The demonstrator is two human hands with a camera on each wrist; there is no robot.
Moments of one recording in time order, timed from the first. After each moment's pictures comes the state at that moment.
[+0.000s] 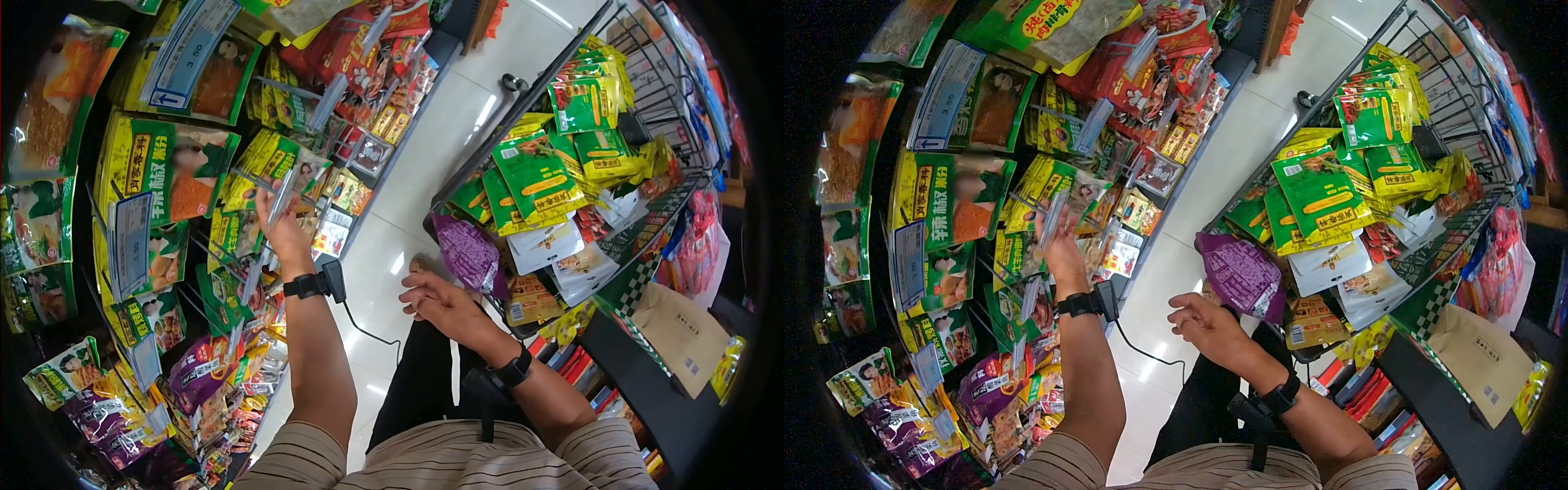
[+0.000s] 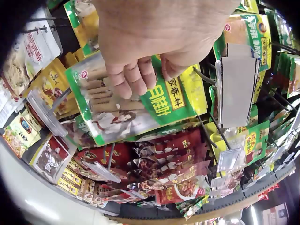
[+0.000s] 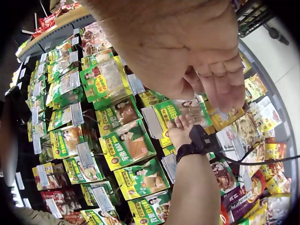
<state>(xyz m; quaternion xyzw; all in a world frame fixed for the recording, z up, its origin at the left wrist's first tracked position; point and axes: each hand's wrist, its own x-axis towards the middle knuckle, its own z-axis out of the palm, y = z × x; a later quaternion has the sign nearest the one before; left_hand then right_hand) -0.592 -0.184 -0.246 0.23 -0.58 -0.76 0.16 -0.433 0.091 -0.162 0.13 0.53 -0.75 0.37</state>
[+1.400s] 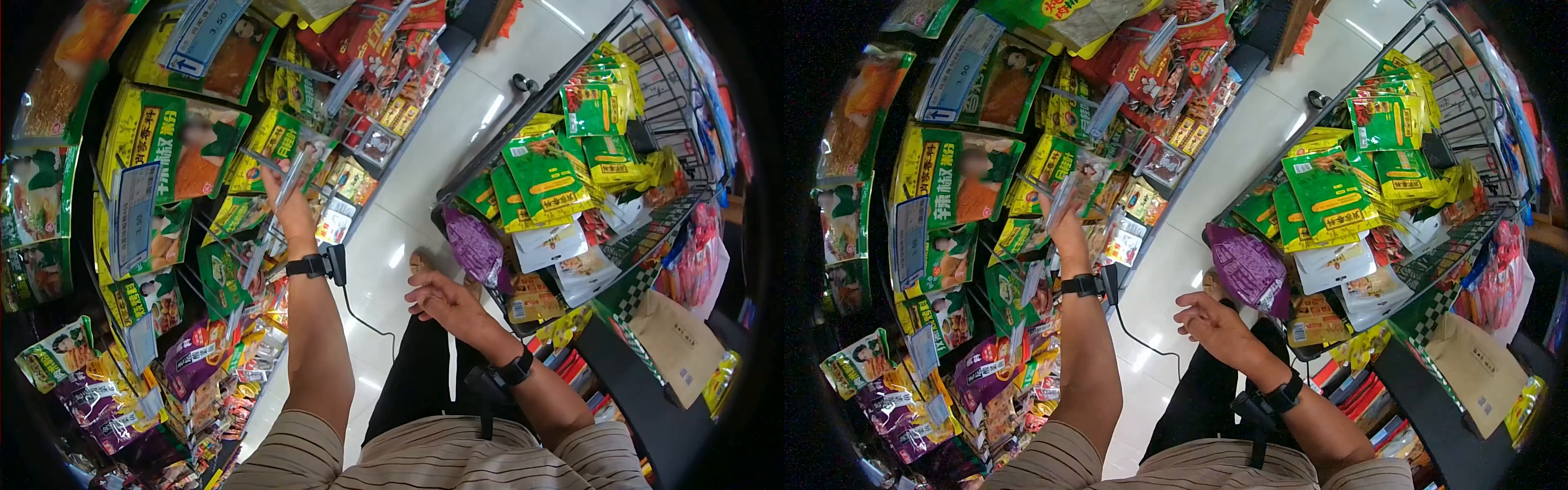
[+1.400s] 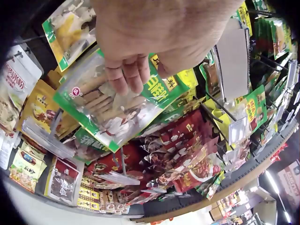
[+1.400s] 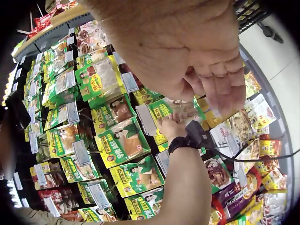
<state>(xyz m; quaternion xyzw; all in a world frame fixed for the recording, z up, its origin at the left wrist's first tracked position) -0.603 -0.178 -0.241 0.19 -0.74 -0.63 0.15 -0.421 0.092 -0.167 0.14 0.52 -0.75 0.40</state>
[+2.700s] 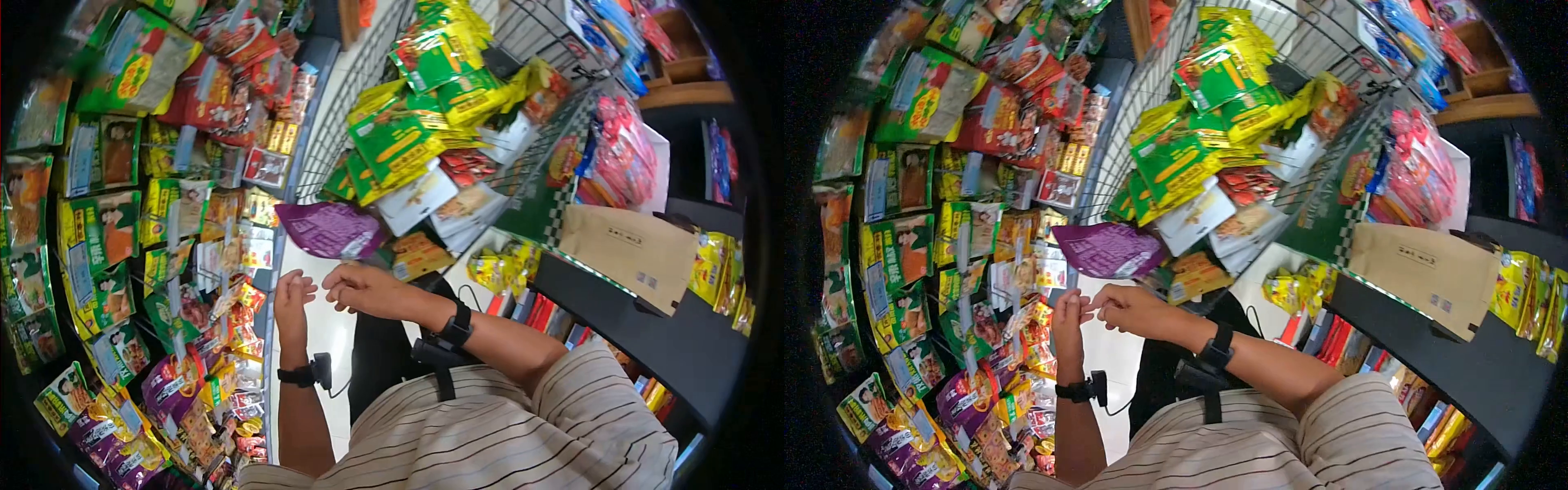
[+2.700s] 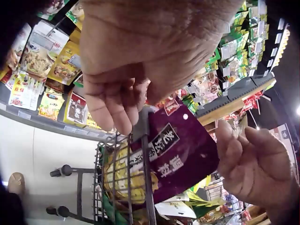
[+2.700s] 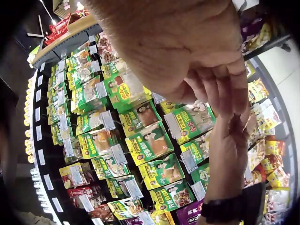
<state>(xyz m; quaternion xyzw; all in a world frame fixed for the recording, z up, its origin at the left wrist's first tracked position) -0.391 -0.027 -0.170 0.22 -0.73 -0.60 -0.23 -0.391 0.193 -0.121 0.08 0.52 -0.75 0.40</state>
